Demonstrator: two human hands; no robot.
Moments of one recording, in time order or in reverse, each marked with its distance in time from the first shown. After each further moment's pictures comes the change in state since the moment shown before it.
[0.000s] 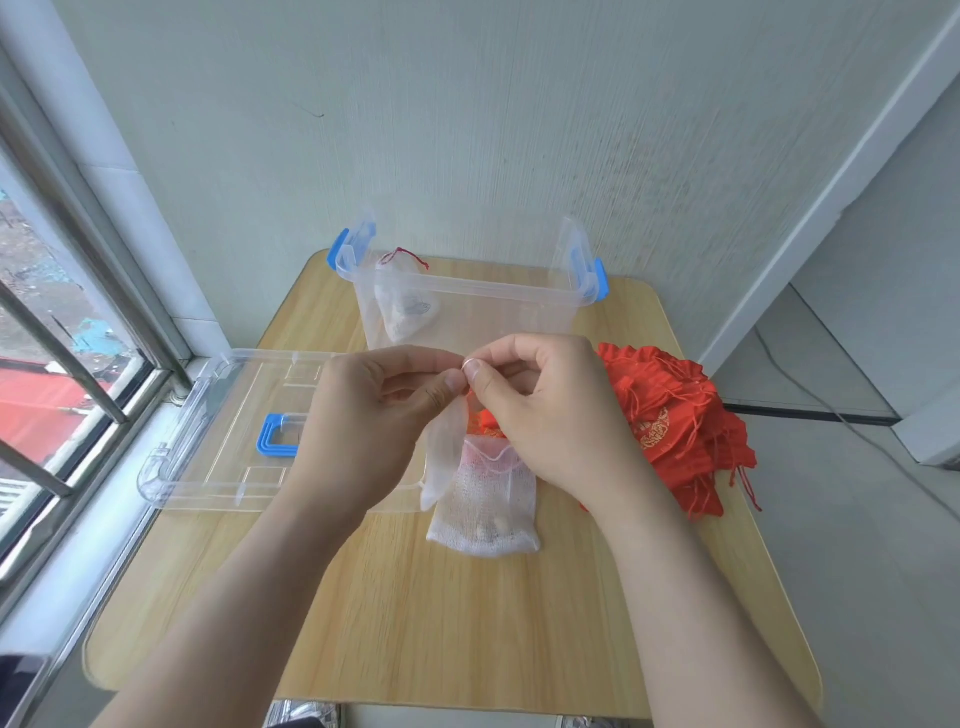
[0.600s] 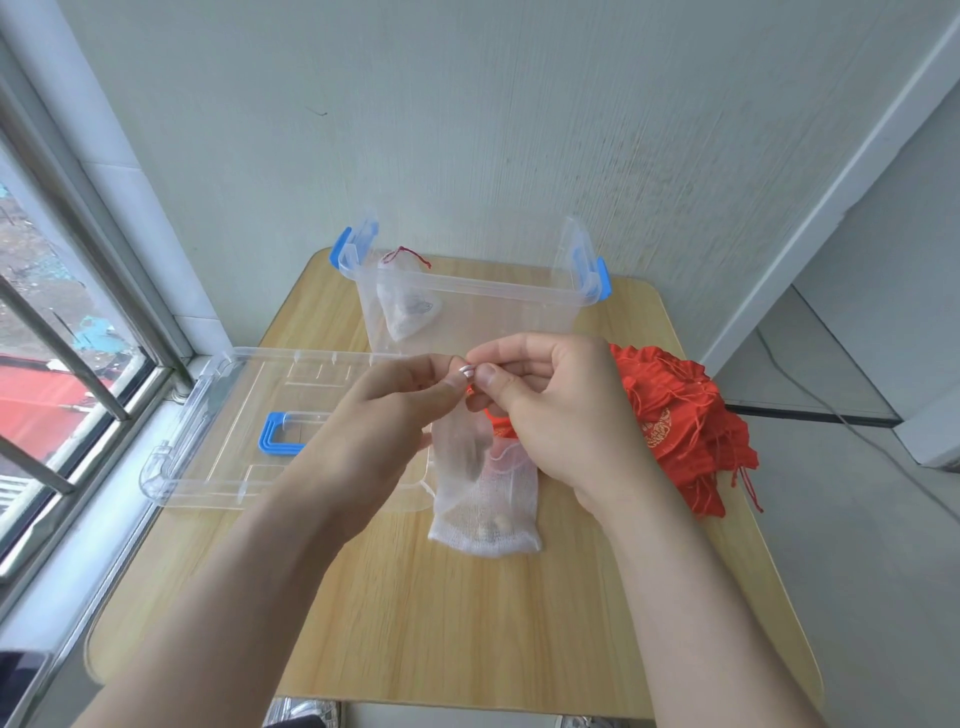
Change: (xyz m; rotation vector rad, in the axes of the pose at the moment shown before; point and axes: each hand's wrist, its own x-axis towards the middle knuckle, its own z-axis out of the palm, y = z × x) left_hand 0.007 -0.010 0.000 -0.229 -0.248 -0.236; right_hand -0.003 -0.008 -0.002 0.245 -0.016 0.120
